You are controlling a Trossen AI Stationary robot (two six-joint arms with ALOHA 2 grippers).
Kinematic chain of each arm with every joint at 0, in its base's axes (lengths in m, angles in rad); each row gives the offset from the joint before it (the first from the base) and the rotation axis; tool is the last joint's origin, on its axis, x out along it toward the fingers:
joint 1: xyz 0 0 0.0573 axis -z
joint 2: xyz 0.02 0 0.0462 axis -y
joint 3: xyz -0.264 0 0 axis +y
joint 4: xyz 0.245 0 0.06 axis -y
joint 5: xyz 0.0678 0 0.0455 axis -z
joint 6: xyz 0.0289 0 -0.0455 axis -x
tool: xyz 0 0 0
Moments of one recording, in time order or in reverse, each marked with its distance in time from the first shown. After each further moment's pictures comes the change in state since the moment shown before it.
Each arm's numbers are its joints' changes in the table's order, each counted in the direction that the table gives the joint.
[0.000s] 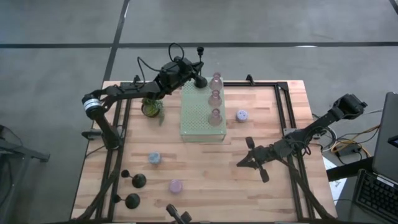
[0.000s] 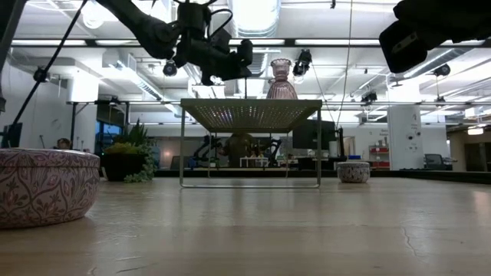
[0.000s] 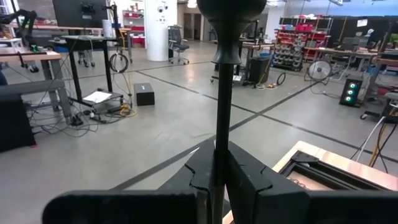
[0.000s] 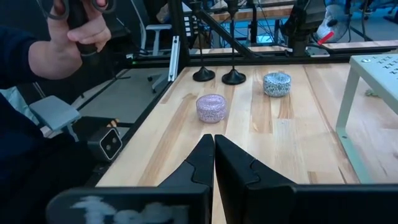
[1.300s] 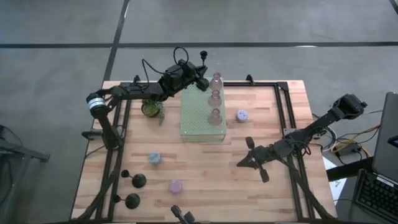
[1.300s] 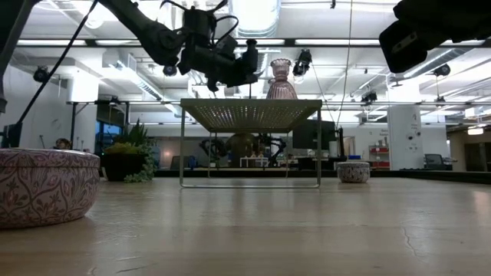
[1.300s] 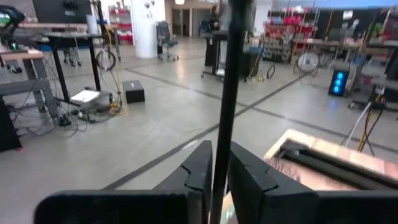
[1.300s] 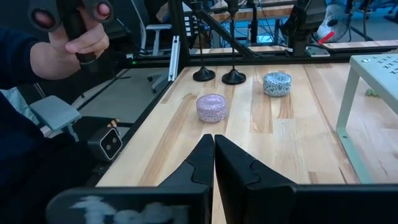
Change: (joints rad) left arm 0.018 -0.051 0.000 0.033 0.030 -0.018; right arm 0.001 -0.001 -0.001 -0.001 0.000 -0.001
